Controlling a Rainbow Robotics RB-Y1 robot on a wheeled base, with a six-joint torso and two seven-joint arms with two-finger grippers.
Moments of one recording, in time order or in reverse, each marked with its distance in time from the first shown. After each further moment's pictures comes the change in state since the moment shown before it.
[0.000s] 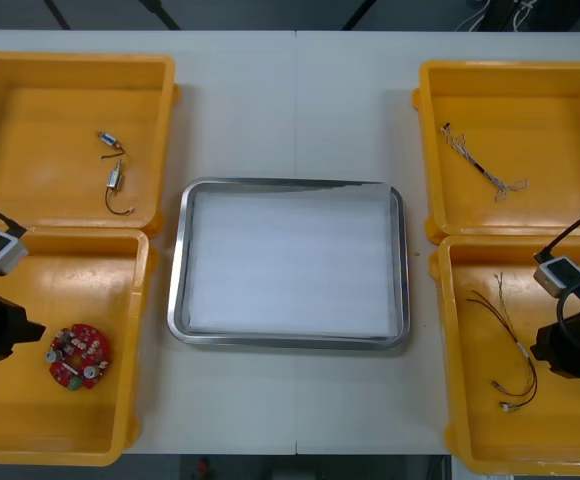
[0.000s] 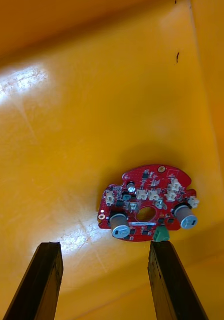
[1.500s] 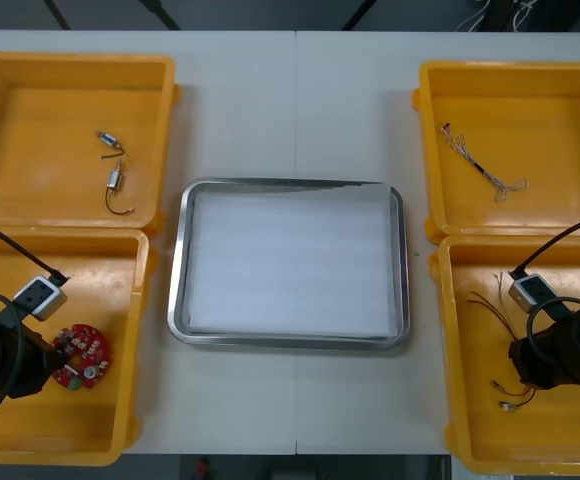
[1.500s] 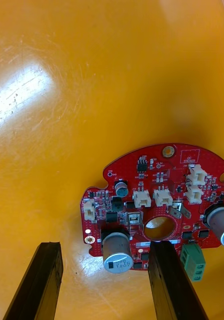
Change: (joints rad) right arm -0.001 0.099 0.074 0.065 0.095 -0.057 0.000; left arm 0.000 0.000 -0.282 0.016 -0.332 -0.237 0.000
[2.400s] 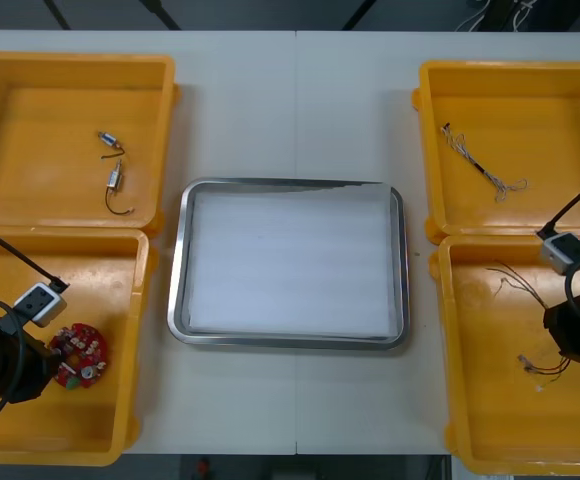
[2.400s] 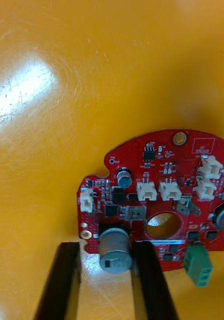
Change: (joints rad) right arm -0.082 0.007 -0.243 -0.179 -0.147 0.391 0.033; left arm 0.000 0.000 -0.034 0.026 -0.037 -0.032 0.000
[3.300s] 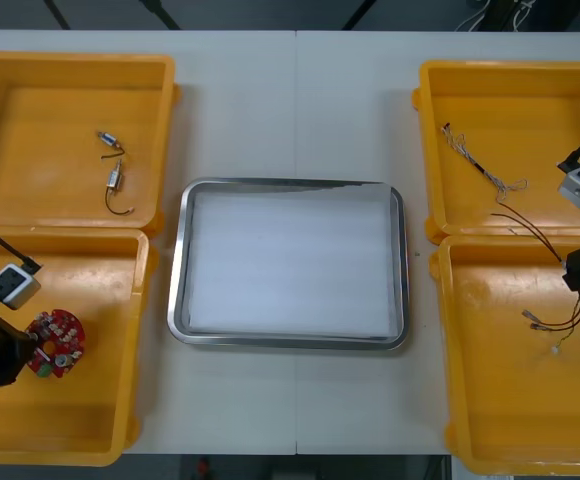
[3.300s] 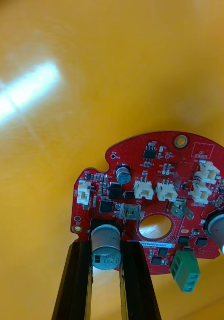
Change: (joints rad) right arm -0.197 0.044 -0.156 -0.044 -0.166 0.225 0.000; left arm 0.023 0.124 0.075 0.001 0.169 -0.030 0.000
